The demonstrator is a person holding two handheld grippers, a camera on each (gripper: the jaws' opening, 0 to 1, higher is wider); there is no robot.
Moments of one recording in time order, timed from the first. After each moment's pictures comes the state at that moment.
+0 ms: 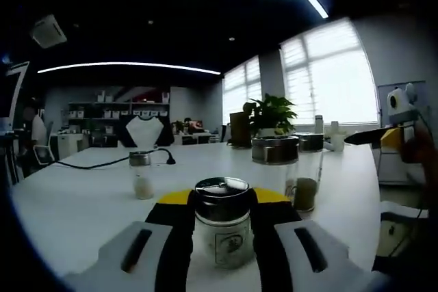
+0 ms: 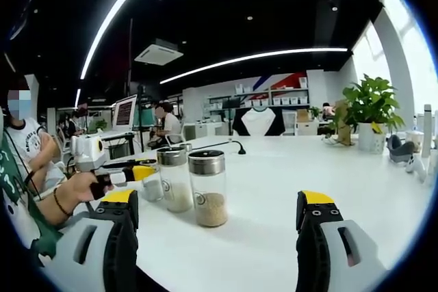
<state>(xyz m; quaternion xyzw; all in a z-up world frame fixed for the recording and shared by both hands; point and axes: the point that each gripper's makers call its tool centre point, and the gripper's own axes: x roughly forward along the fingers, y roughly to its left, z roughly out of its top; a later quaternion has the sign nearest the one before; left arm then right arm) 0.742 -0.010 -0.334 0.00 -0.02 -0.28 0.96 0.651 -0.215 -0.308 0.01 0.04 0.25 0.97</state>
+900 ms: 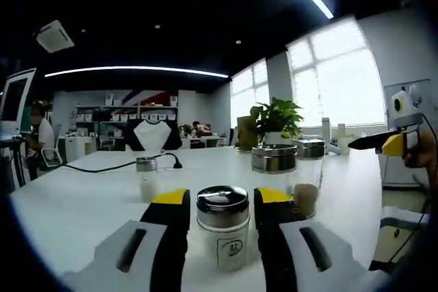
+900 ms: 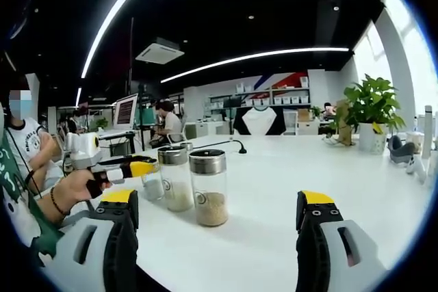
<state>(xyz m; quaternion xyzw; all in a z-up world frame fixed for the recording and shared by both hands) 0.732 -0.002 -0.319 0.00 -0.03 -0.27 0.96 0.650 -0.216 -0.308 0.01 0.05 0.25 0.97</state>
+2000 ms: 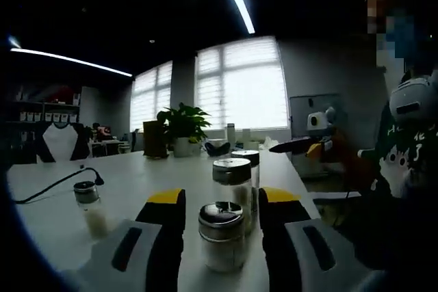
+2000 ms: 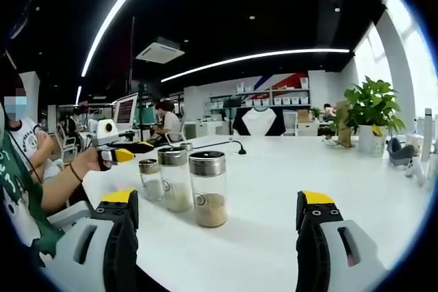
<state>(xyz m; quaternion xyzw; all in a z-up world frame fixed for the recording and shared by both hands) 0.723 -0.007 -0.297 0.00 -0.03 -0.61 0.79 0.650 -0.216 -0.305 0.00 0.04 0.25 0.97</state>
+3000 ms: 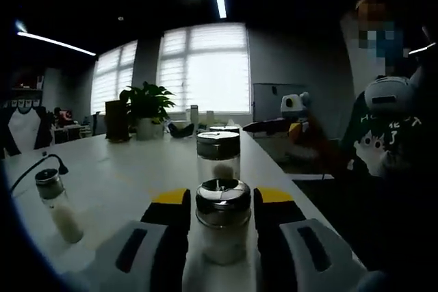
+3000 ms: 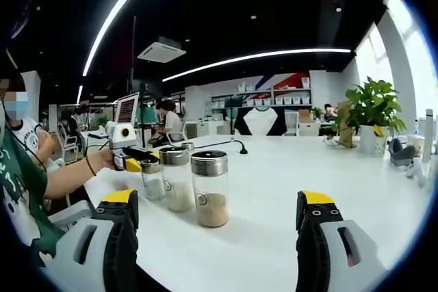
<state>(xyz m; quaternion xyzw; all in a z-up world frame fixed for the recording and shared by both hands) 0.726 -0.024 -0.331 0.02 0.03 -0.70 0.71 0.650 -0.214 -0.305 0.00 0.05 0.25 0.97</state>
